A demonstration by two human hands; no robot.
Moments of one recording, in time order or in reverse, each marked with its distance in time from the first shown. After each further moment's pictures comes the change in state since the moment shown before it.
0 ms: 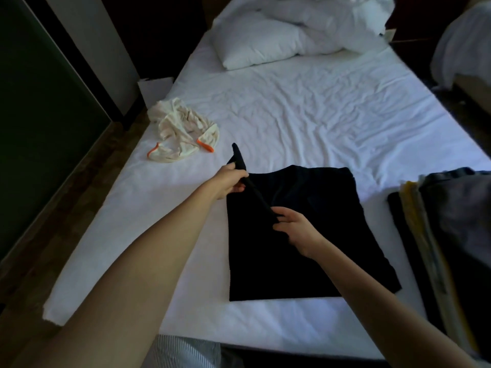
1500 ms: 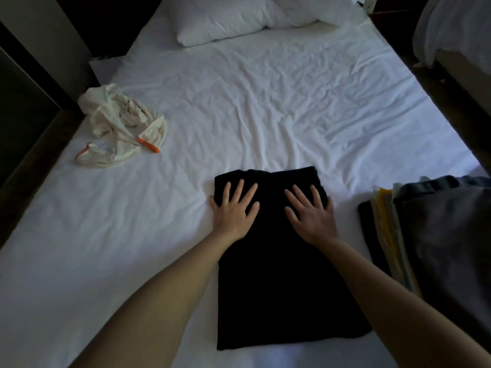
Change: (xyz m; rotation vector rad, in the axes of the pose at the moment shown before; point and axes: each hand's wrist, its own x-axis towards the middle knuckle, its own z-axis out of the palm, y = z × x) left_hand 0.065 -0.077 0.141 1.186 0.068 0.317; right_hand 0.088 0.026 -0.168 -1.512 0.419 -0.133
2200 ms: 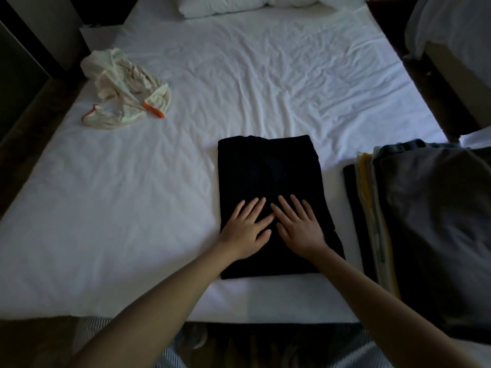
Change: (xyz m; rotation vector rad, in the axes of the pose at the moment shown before) left_hand -0.143 0.012 0.036 0.113 0.088 0.517; right_hand -0.128 -0.019 0.031 -0.063 0.174 -0.331
